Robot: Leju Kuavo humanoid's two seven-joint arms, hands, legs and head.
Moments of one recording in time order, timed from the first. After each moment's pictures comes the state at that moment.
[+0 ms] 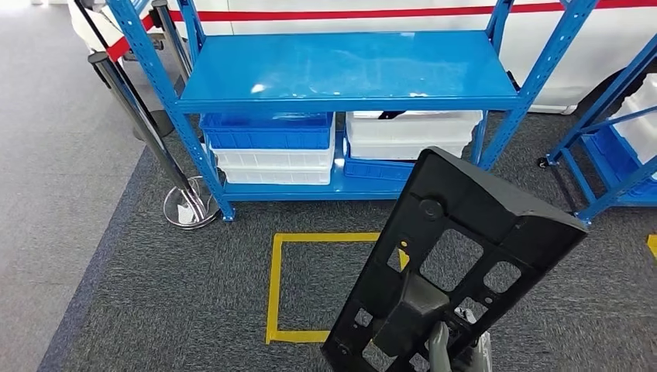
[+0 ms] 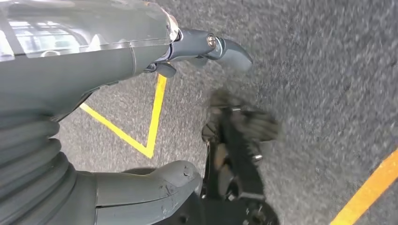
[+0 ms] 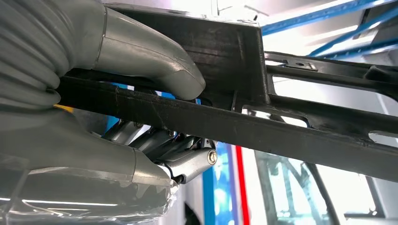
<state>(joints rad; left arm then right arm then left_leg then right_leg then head) -0.05 -0.15 1.52 -0.29 -0.96 -0.13 -0.04 0.41 0.12 0.26 -1.92 -0.07 -0.14 -0.61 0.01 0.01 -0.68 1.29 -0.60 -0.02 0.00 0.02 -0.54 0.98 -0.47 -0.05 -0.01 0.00</state>
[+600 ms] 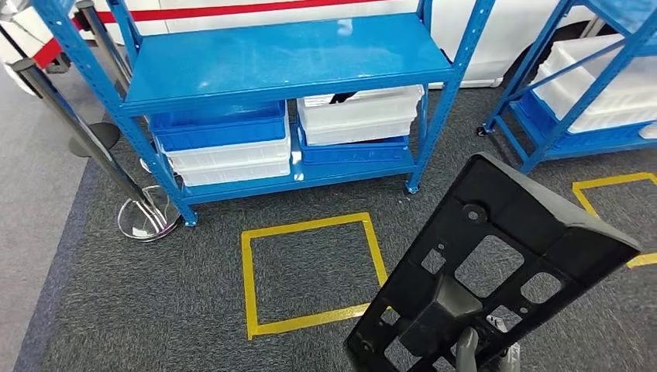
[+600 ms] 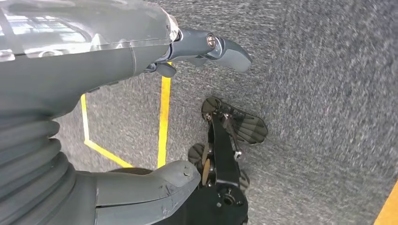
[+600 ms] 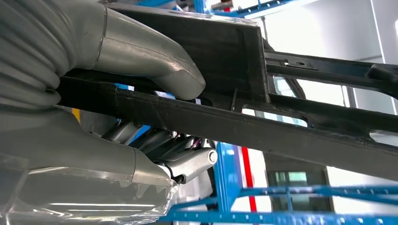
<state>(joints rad) -0.05 -0.17 1.53 -0.30 -0.94 -0.13 -0.06 0.46 0.19 0.10 -1.93 -0.08 -0.05 -0.63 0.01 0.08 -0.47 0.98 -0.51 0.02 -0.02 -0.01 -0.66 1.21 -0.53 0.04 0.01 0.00</state>
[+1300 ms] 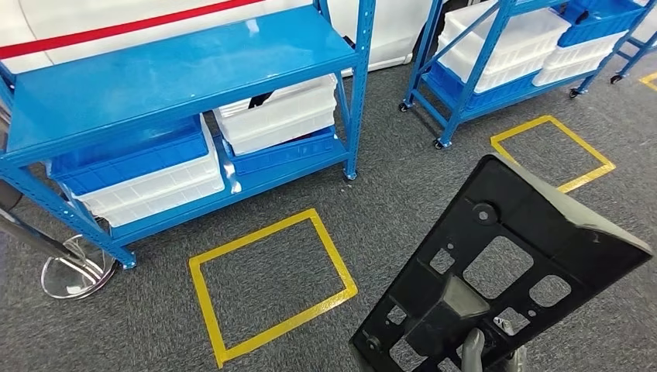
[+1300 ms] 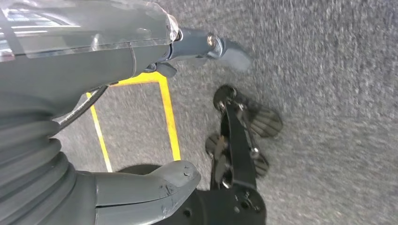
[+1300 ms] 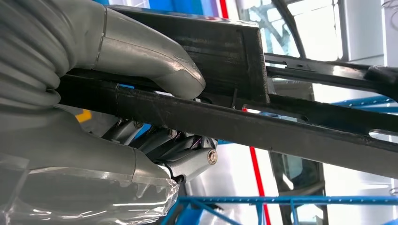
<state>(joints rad) -0.05 -0.18 1.53 -0.31 -0.97 -0.11 -0.05 0.48 0.28 0.01 -1.93 -0.04 0.03 -0.63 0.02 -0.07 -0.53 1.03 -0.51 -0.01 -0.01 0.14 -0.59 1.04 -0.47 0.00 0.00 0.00</state>
